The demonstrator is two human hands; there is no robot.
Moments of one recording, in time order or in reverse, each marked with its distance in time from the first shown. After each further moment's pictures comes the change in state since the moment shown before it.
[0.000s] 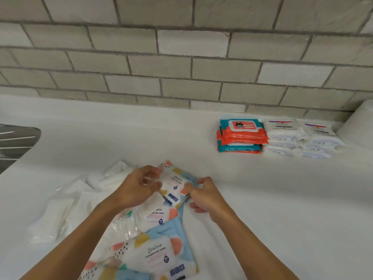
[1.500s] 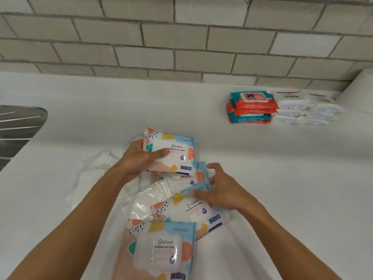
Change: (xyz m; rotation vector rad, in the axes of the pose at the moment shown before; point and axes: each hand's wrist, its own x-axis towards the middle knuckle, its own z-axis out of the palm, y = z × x) left_hand -0.028 -0.031 -0.059 -0.627 -0.125 -0.139; right_hand -0.082 0.022 0.045 -0.471 -0.071 -0.148
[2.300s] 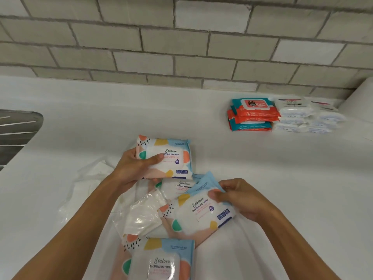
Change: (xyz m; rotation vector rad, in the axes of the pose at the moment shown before) left_hand 0.013 -0.005 -0.005 -0.111 0.072 0.006; right_hand 0.006 0.021 -0.036 0.552 -0.127 0.108
